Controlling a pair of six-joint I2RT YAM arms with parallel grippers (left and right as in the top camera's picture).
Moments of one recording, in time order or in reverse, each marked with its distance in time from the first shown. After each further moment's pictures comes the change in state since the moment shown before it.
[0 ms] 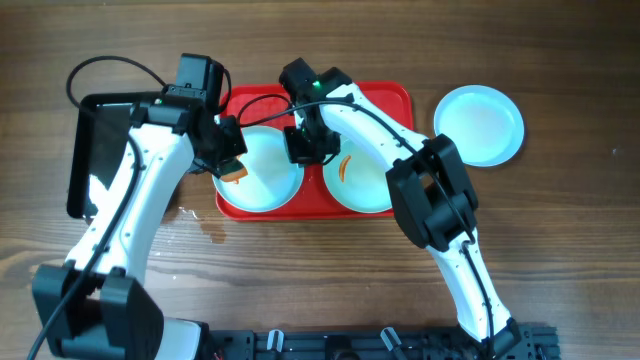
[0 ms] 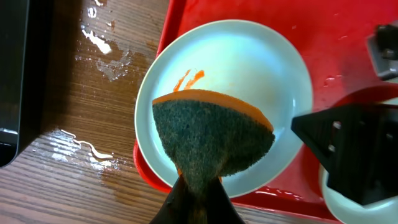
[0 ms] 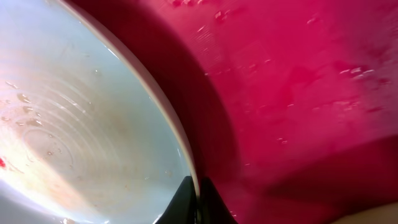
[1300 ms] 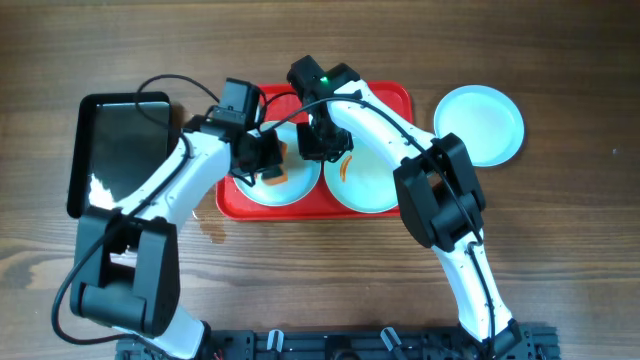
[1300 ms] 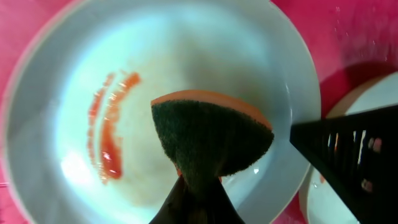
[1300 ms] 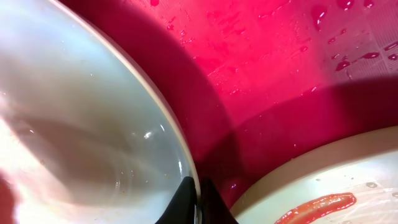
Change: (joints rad) left arm -0.102 0.137 -0.220 0.441 0.188 0.015; right arm -0.029 -0.030 -0.015 -0.051 0.148 0.038
